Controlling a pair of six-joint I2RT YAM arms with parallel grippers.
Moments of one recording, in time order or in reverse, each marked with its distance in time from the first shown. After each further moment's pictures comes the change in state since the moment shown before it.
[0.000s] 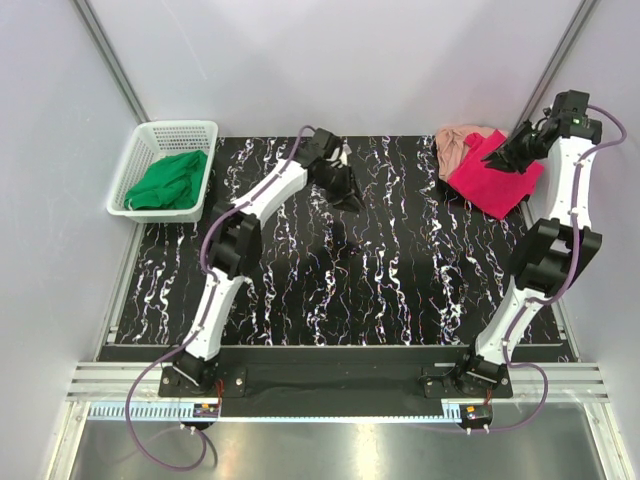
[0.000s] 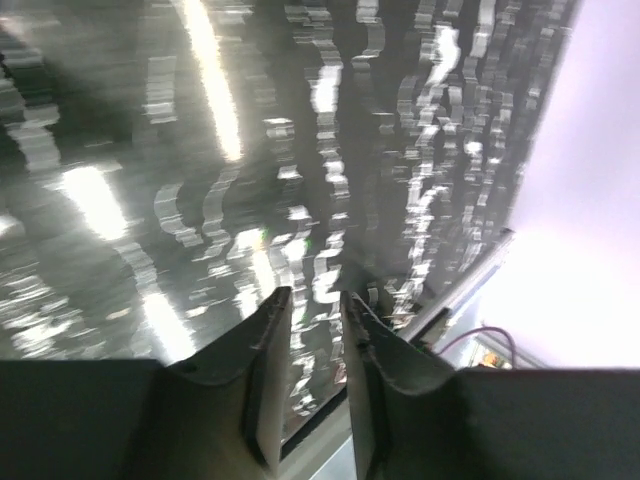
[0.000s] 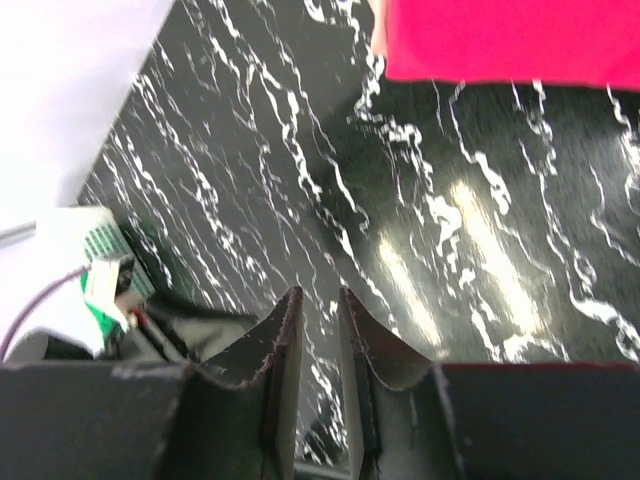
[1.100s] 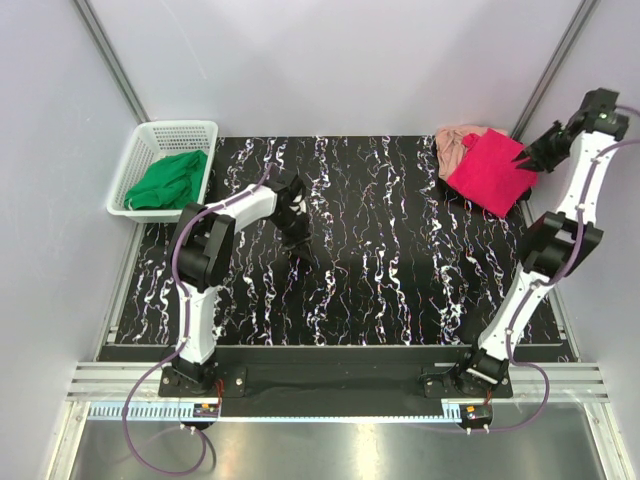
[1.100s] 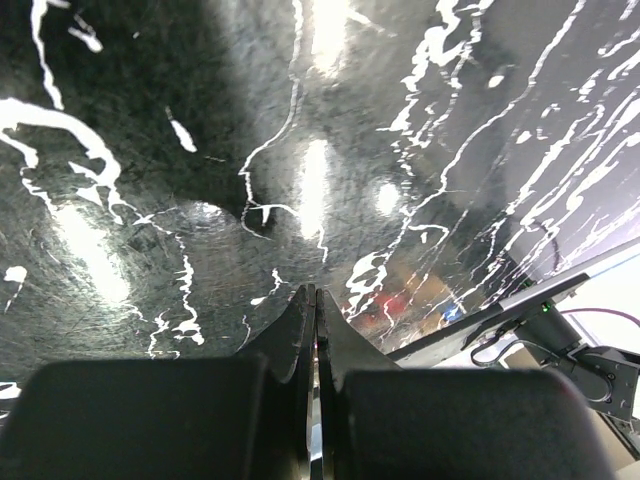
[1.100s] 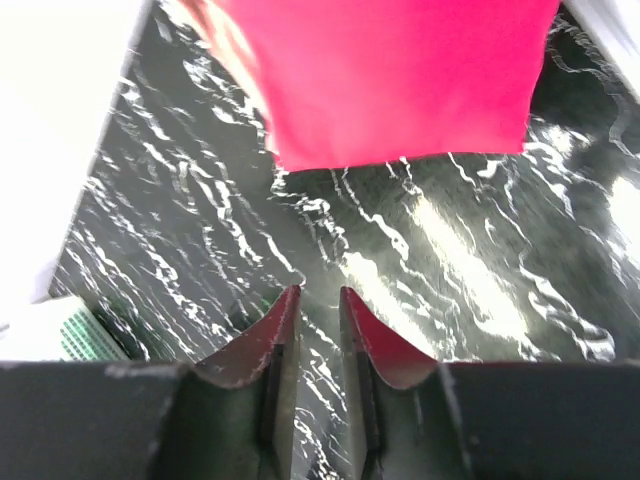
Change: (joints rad) left arm 0.085 -0.309 -0.705 -0.018 -0.126 0.108; right arm -0.116 0.288 0.400 -0.174 0.108 -0.024
